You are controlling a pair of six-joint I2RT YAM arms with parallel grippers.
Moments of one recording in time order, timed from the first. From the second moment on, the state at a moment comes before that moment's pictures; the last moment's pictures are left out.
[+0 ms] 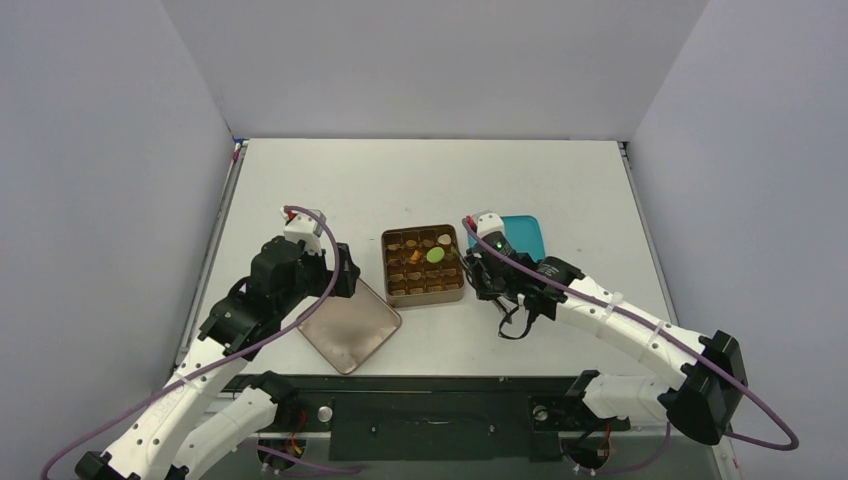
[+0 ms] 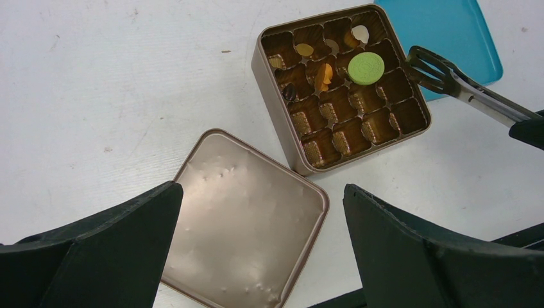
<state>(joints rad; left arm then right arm) -0.53 0.73 0.81 -0.58 -0.15 -0.33 0.84 1.19 0.98 -0.64 0.26 0.35</state>
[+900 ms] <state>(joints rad) -0.53 0.73 0.81 -0.58 -0.15 -0.33 0.84 1.31 0.97 -0.58 0.21 0.40</state>
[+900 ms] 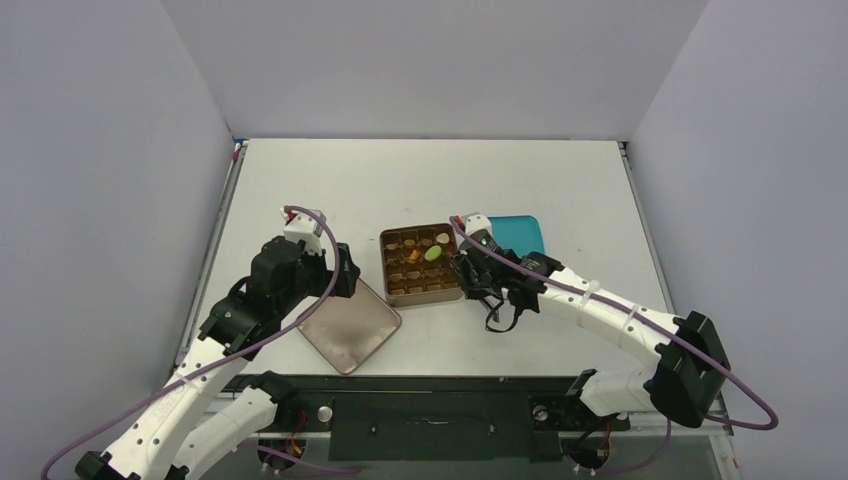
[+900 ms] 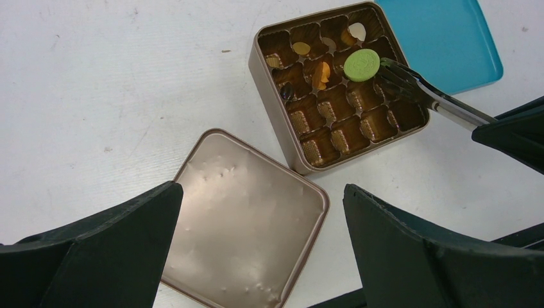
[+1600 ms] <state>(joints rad) -0.53 0.73 0.81 -0.58 -0.15 -0.33 0.84 1.37 1.06 -0.58 0.20 0.40</state>
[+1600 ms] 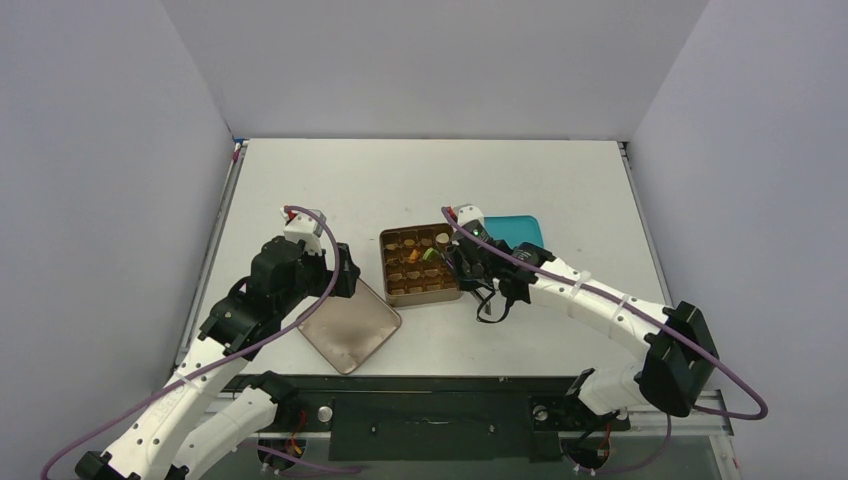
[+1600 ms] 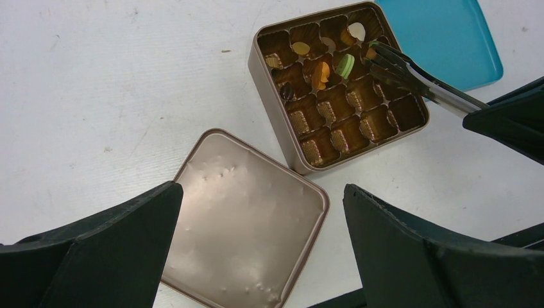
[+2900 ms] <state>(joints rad) -0.53 0.74 0.81 -0.58 -0.15 -0.33 0.63 1.04 0.65 -0.42 0.47 0.57</state>
